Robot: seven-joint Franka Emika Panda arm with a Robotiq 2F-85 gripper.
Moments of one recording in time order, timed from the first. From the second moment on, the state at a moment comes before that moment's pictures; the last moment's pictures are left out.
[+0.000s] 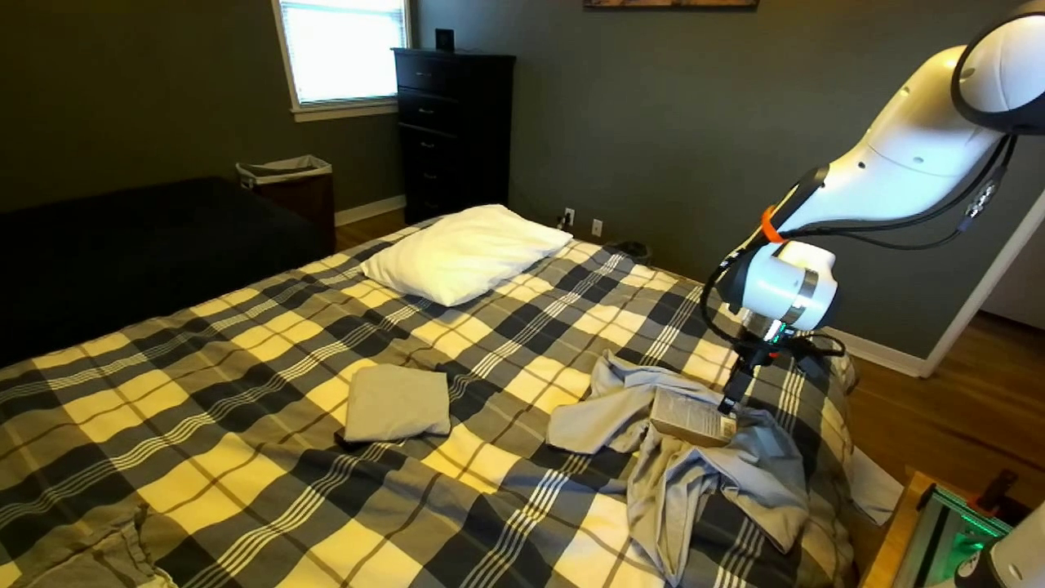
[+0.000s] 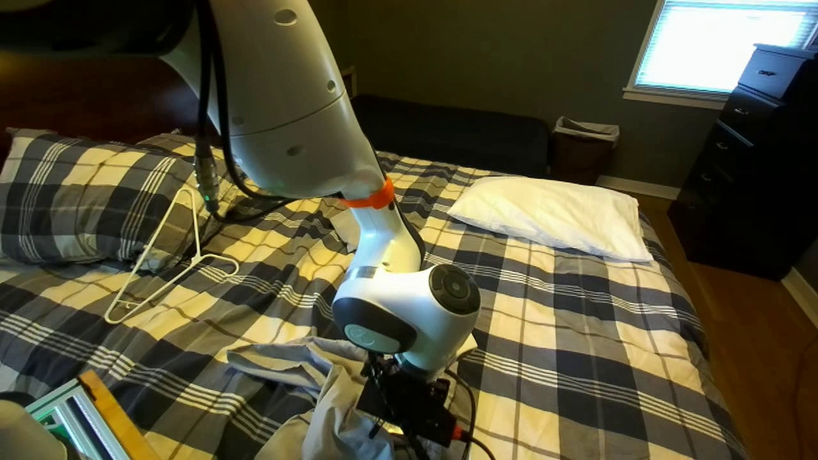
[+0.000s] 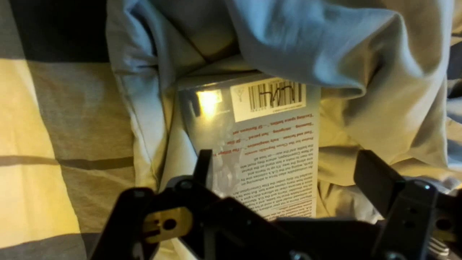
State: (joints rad) arm -0.38 0.46 -0.11 -2.40 0.69 2.67 -1.47
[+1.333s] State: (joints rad) arm -0.45 0.56 0.03 -2.30 0.59 2.65 -1.52
